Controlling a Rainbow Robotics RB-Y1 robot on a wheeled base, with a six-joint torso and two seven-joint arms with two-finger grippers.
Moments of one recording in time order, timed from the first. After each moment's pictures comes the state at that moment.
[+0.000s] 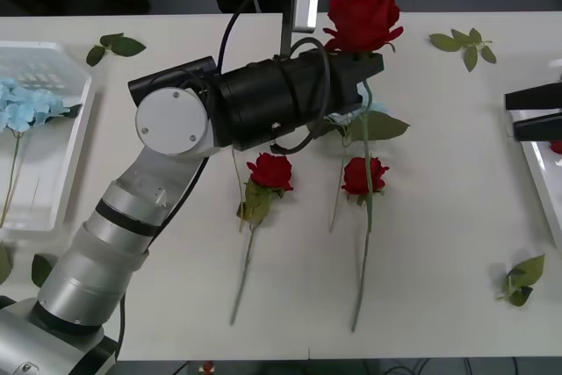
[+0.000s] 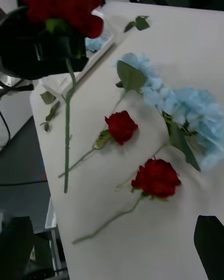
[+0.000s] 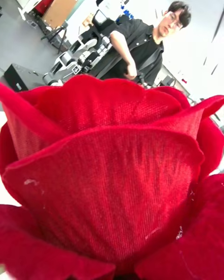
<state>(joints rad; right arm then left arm) -0.38 -0.86 -0.27 -1.42 -1.89 1.66 2.36 -0.49 0.16 -0.32 -1.67 1.47 0.68 -2.02</state>
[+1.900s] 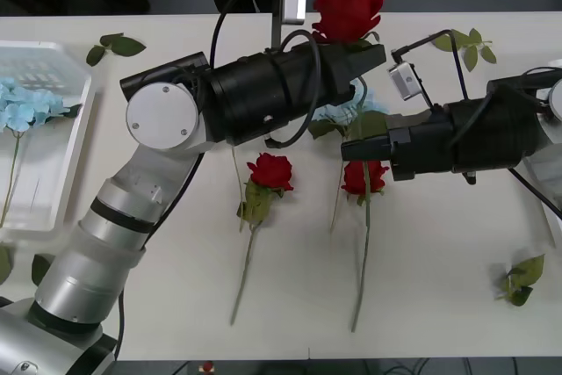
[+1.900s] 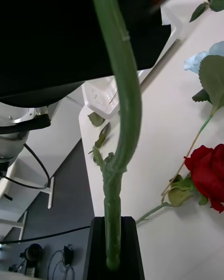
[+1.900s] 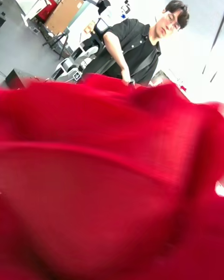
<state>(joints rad) -0.40 -0.54 0.07 -1.55 -1.80 1.40 2.19 -0.49 0.17 -0.30 -1.67 1.49 0.69 -2.02</state>
